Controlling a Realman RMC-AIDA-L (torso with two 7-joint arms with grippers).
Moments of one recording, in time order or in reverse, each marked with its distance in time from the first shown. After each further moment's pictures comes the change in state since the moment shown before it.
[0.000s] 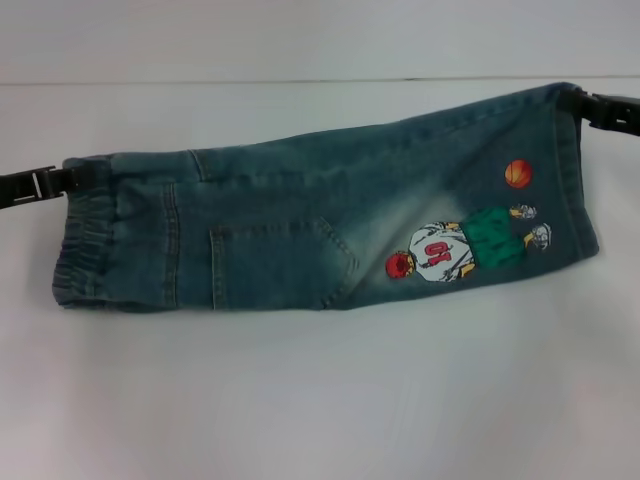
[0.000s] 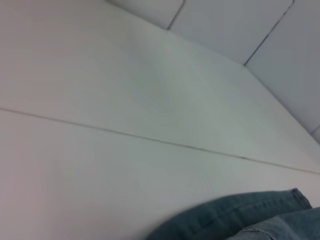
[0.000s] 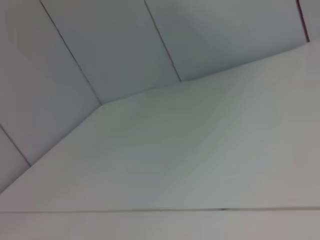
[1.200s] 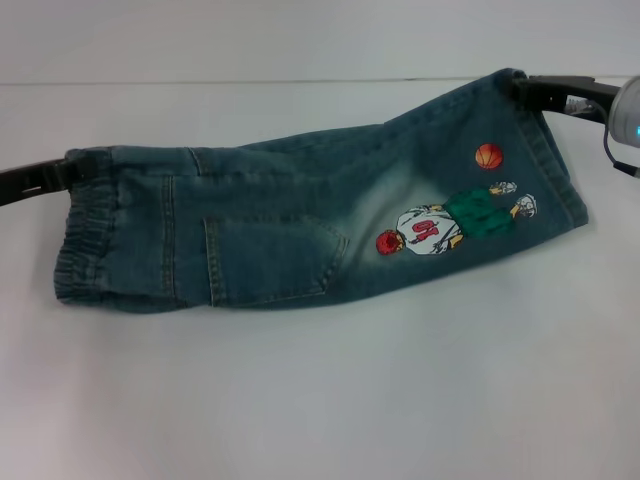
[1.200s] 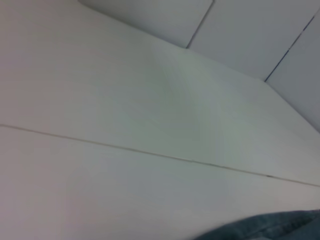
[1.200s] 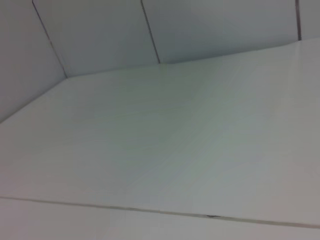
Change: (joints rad) left arm -0.007 -0.031 0.013 -0.034 -0.042 -0.135 0.062; right arm 0.147 0.062 -0.145 0.067 -0.002 0.349 -0.014
